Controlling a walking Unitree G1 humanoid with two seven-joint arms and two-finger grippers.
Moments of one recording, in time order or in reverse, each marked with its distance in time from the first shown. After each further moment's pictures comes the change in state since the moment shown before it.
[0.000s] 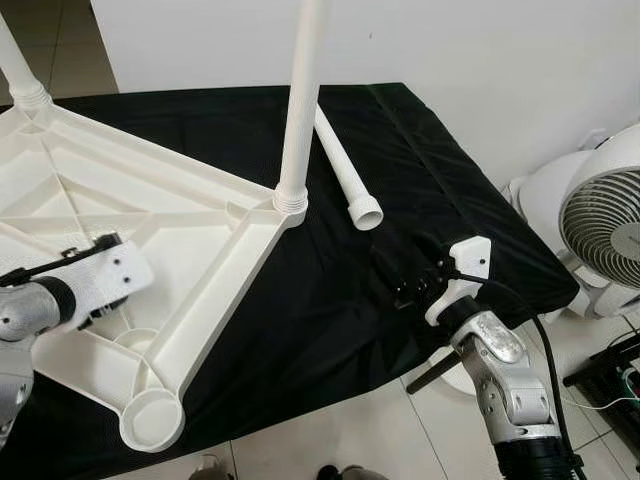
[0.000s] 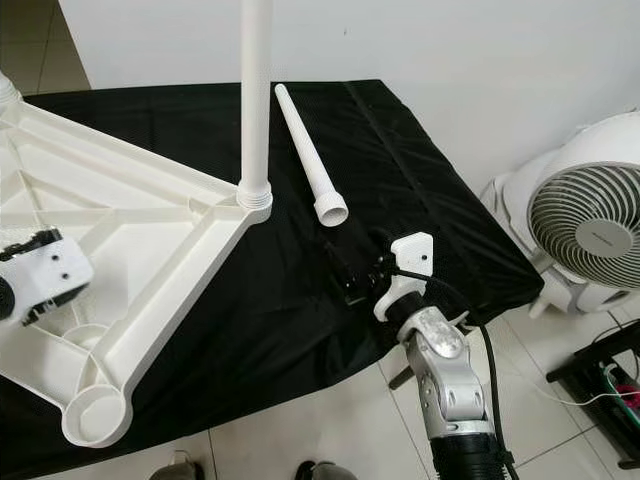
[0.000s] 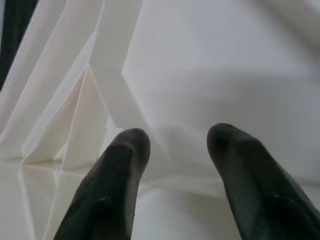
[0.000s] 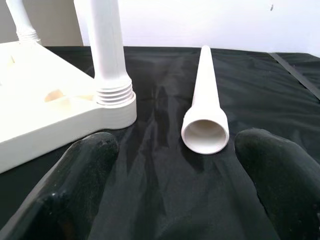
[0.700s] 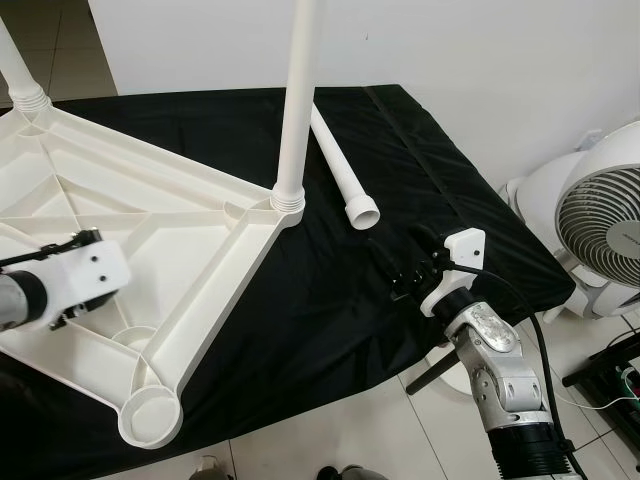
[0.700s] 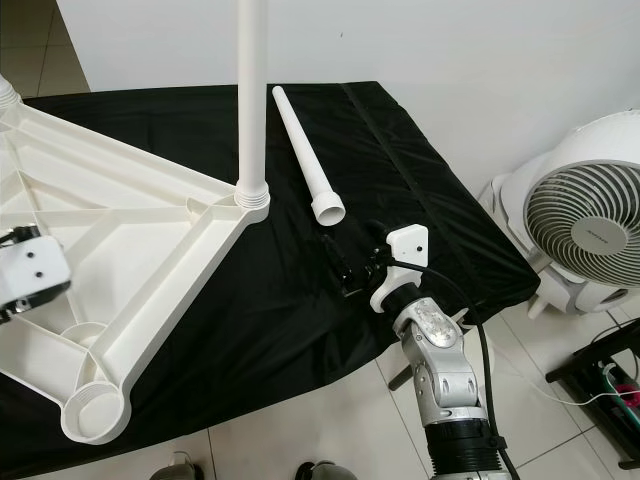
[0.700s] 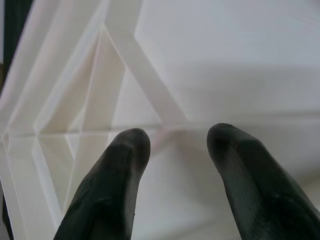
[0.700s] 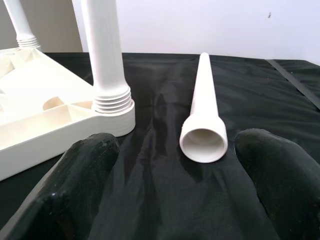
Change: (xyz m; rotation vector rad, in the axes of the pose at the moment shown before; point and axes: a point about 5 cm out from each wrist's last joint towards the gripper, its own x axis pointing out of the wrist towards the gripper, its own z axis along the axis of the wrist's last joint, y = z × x) left arm -0.021 0.020 -0.025 0.026 0.086 -0.024; right arm 0.010 -0.001 0.001 0.000 -0.016 -0.008
